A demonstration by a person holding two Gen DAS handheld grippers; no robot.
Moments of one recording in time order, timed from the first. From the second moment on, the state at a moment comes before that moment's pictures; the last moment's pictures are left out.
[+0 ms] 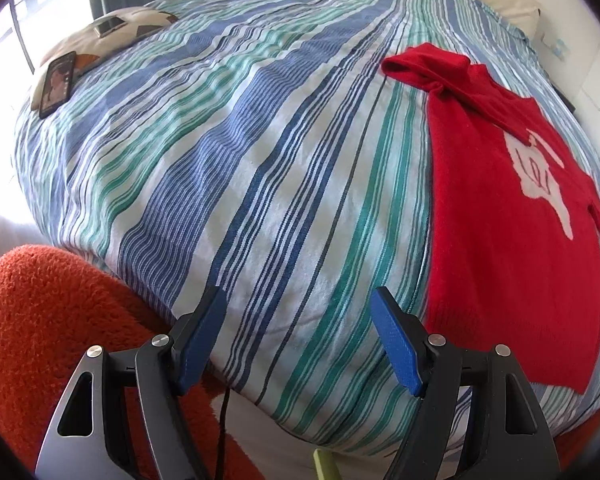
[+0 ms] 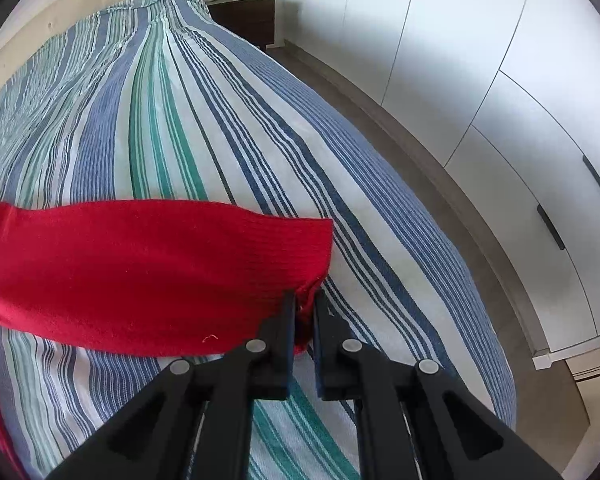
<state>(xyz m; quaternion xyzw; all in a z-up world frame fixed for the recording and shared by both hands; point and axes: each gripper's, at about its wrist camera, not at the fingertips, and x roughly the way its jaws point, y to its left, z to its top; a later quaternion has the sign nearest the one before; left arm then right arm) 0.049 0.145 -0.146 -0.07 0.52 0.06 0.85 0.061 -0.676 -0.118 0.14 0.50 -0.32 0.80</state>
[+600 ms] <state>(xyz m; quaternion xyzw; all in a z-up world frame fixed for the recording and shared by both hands) 0.050 0.145 -0.151 -0.07 0.53 0.06 0.85 -0.068 -0.630 -0.045 0.23 0.39 -0.35 0.82</state>
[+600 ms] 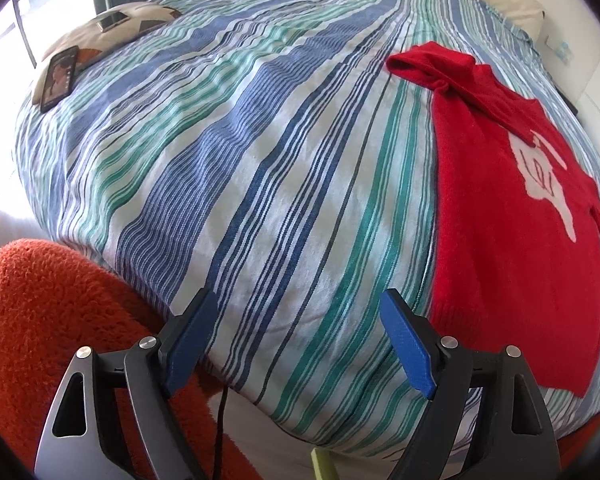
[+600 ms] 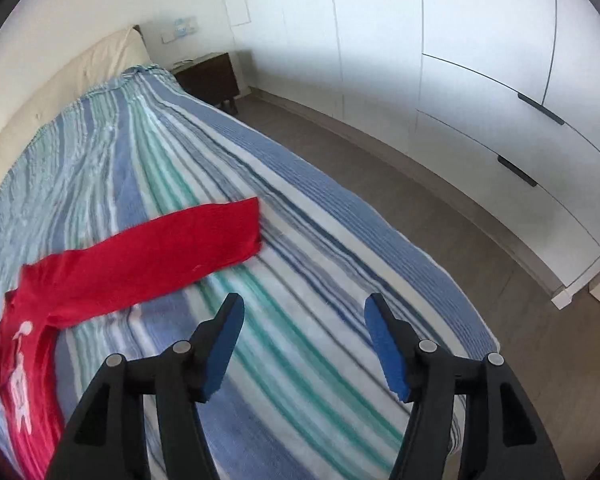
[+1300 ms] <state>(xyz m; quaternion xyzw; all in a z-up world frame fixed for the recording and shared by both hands) 0.046 0.131 -0.147 -0.02 0.51 0.06 0.86 -0.083 -0.405 -0.046 0.02 0.39 -0.18 0.90</state>
